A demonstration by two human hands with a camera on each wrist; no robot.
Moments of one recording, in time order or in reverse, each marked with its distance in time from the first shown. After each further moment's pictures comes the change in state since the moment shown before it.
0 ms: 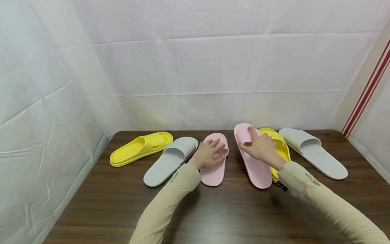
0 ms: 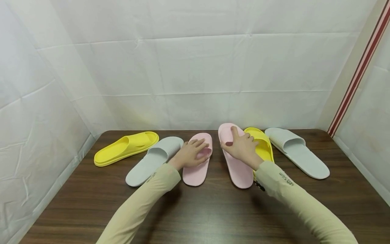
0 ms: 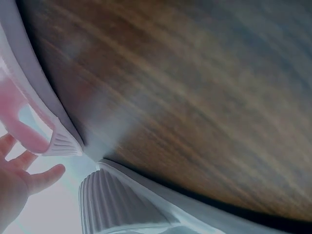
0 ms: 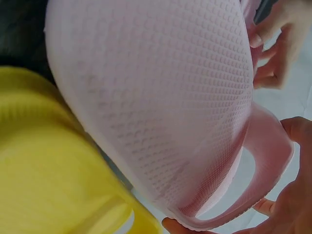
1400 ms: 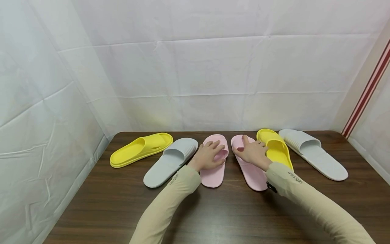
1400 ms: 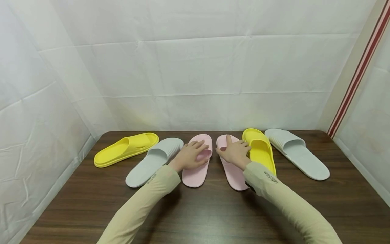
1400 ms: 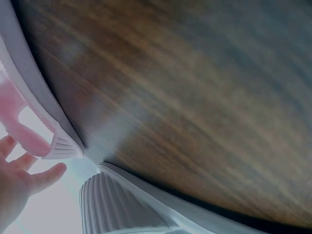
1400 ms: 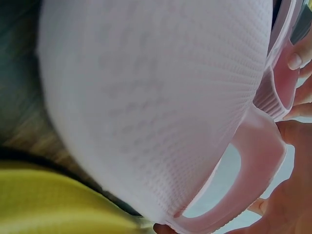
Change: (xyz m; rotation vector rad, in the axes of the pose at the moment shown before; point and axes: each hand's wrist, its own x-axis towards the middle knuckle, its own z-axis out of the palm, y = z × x) left_hand 0.001 0.000 0.007 0.000 -0.013 -0.010; right_hand 0.013 -0.011 0.037 -0.048 -0.120 0.100
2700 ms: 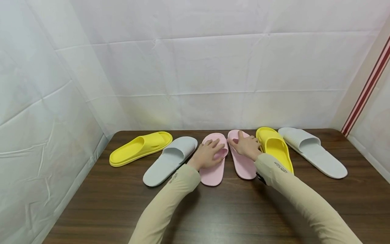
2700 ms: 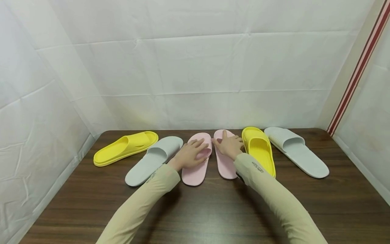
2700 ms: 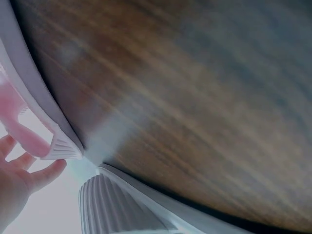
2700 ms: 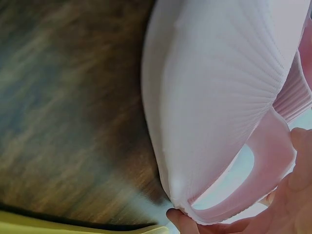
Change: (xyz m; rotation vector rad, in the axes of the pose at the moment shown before) left_hand 0.001 -0.001 0.001 0.002 -0.034 -0.002; right_hand 0.032 -0.012 0.011 0.052 -0.042 0.079
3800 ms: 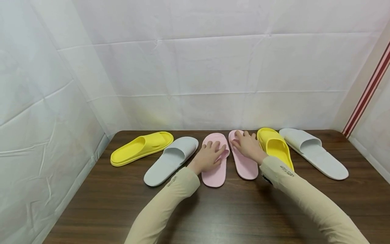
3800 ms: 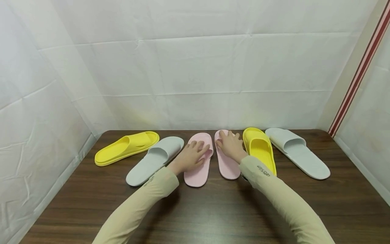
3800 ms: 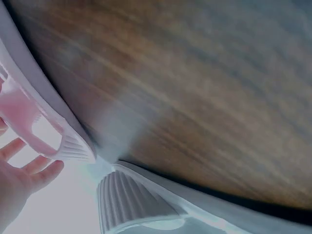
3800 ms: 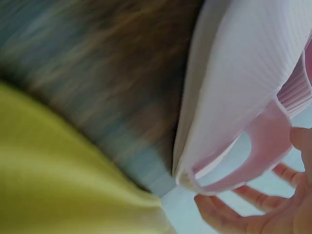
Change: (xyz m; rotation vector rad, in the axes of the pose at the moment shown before) left_hand -0.011 0.009 -0.007 0.178 -0.006 0.062; right_hand -0.006 0.013 -0.005 0.008 0.171 -0.356
